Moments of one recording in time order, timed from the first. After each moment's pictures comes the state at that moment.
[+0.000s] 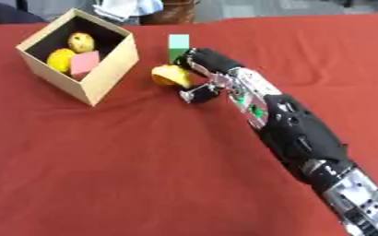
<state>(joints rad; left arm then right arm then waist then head) -0.19 0.20 -0.06 -1.92 -0.14 -0.06 -0.01 -0.84 -0.45 0.35 -1.10 0.75 -0.24 0.12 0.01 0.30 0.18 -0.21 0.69</state>
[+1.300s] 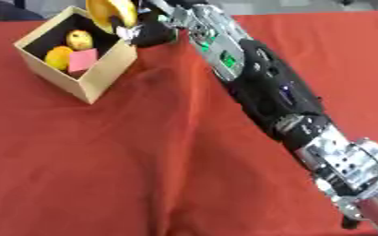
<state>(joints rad) -0.19 0.20 -0.07 -1.92 -0.13 -0.07 -0.02 -1.07 -0.40 0.35 -1.20 0.56 -0.18 0.21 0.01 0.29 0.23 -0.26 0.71</state>
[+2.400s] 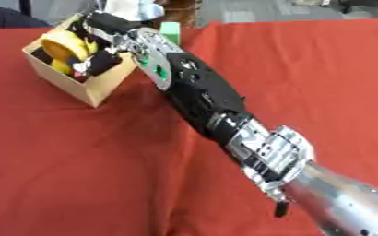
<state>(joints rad) -0.18 0.20 -0.09 -1.92 -0.11 -0.07 -0.06 -1.10 -0.25 0.27 -0.90 0.82 -0.18 0.23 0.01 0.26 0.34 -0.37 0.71</state>
